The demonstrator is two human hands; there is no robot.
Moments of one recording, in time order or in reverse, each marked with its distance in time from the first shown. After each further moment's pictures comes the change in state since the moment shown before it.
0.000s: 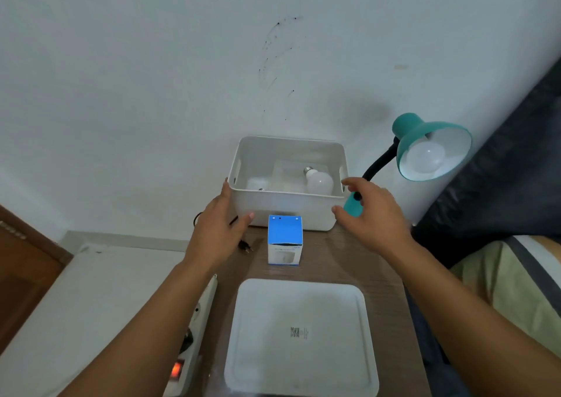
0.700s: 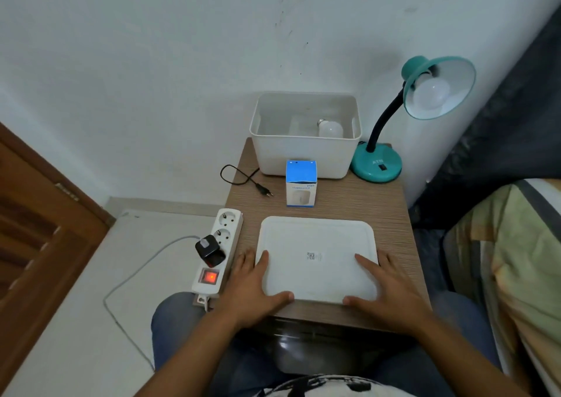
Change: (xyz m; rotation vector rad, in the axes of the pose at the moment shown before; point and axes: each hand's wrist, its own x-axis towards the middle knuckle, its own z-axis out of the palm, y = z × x) left_hand -0.206 -0.060 0.042 0.305 -0.497 -0.174; right_hand -0.222 0.083 0.067 -0.084 -0.519 0.105
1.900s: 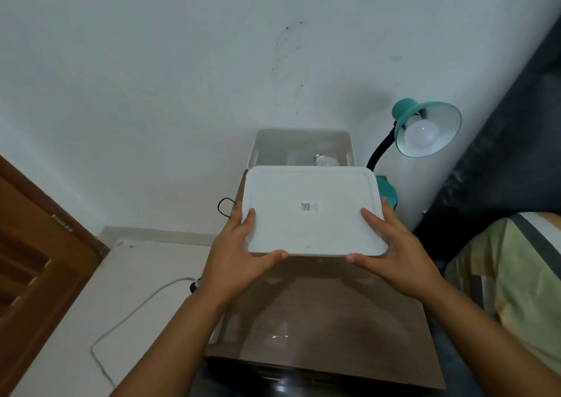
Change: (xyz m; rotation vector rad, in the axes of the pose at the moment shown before) left_hand 0.018 0.060 -0.110 -0.232 0.460 0.157; right_hand 0.039 -0.049 -0.107 0.276 0.363 -0.265
